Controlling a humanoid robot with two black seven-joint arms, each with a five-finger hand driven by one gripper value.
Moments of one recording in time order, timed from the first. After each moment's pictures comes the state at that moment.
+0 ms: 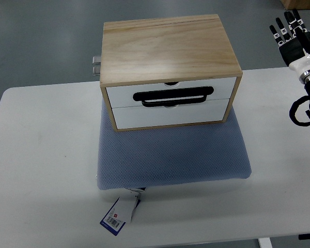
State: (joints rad) left arm -0.04 0.00 -0.07 -0.15 0.00 0.02 0.13; right arm 0.79 -0.28 1.16 0.46 0.04 0.44 0.22
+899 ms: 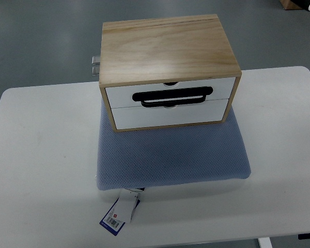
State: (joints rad) left arm -0.05 0.00 -0.06 -0.24 0.00 0.00 0.12; right arm 1.34 -0.69 0.42 0.77 -0.27 0.35 -0.07
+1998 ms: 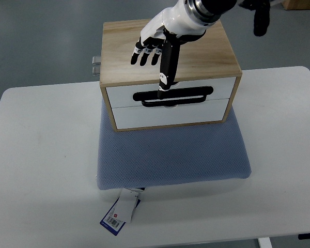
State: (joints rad) left arm -0.05 0.00 -0.06 -0.29 0.01 0.01 0.12; right arm 2.26 -0.31 -0.54 1.42 -0.02 0.34 -0.45
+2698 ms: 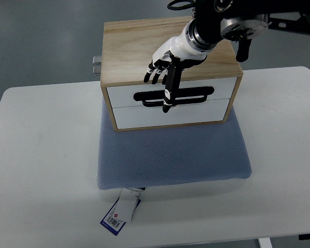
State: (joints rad) left arm -0.05 0.00 -0.07 -0.28 0.00 0.01 0.12; right arm 2.10 -0.29 -0.53 1.36 -0.01 0.32 -0.47
